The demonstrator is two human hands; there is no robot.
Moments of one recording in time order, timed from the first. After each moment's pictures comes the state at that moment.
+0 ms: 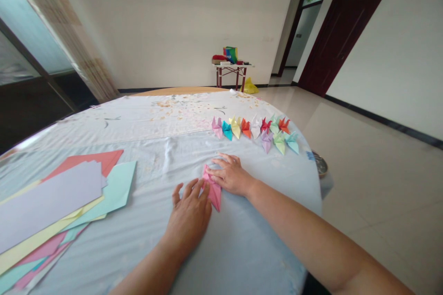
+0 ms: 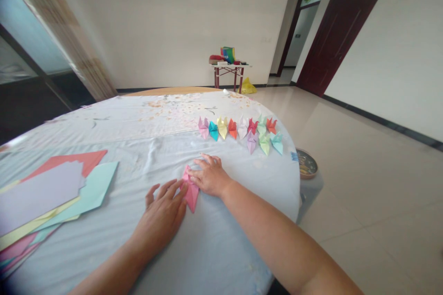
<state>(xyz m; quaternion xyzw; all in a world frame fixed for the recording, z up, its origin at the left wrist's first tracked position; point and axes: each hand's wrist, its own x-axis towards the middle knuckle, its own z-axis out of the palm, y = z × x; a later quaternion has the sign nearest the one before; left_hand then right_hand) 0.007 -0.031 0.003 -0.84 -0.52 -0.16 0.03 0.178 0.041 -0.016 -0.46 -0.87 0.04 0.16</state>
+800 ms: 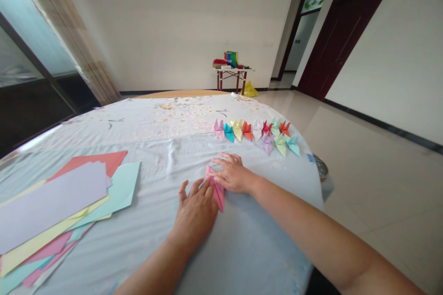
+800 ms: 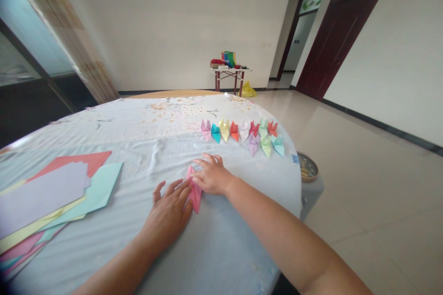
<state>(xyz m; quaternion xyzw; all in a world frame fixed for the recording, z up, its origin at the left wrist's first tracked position) 0.012 -0.029 0.006 -0.84 -0.51 -0.16 0.00 0.178 0.046 -0.004 -0.43 -0.89 0.02 0.14</state>
